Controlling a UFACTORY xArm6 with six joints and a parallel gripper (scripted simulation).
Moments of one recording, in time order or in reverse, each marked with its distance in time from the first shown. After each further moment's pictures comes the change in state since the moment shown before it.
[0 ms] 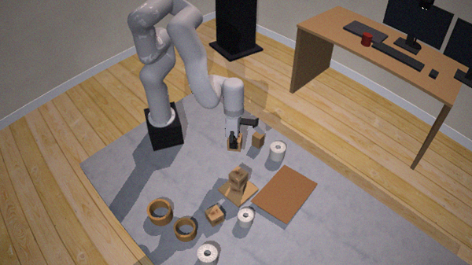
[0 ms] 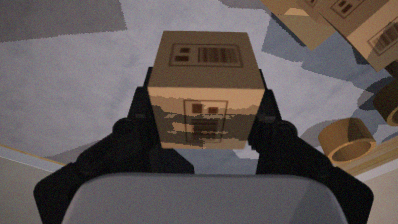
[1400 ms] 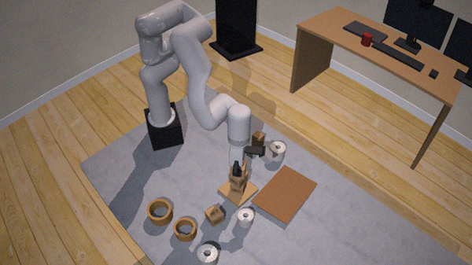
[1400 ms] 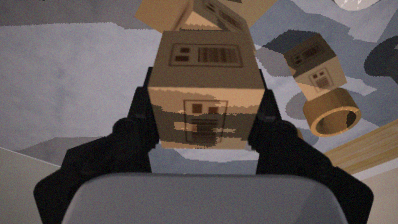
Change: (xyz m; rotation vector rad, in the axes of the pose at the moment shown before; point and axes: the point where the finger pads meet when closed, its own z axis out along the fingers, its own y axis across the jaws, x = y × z) arm 0.035 0.136 0.000 0.031 -0.028 -0.004
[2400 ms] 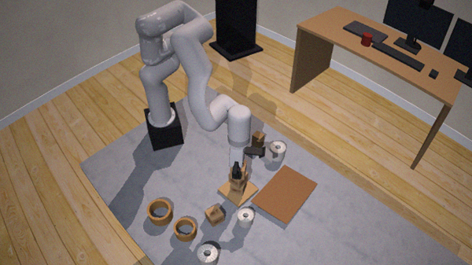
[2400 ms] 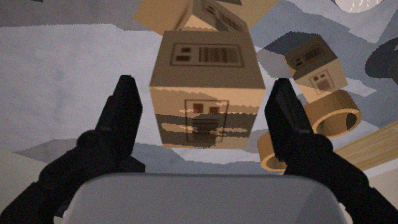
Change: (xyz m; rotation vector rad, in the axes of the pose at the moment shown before) arm 0.000 0.000 0.004 0.000 0.001 0.000
